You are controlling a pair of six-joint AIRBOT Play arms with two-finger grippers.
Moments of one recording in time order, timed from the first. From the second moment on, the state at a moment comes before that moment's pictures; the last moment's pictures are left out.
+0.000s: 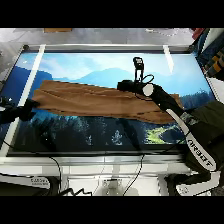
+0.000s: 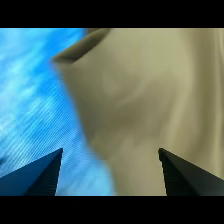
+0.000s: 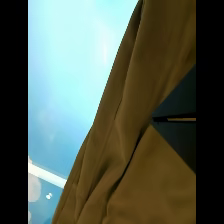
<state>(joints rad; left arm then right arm) 0.57 -1.64 1.08 0.74 -0.66 -1.33 0.37 -1.61 1.36 -1.01 0.40 1.32</state>
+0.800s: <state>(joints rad) 0.29 -1.68 1.19 0.76 -0.18 -1.28 0.37 -1.65 1.37 -1.00 0.39 1.33</state>
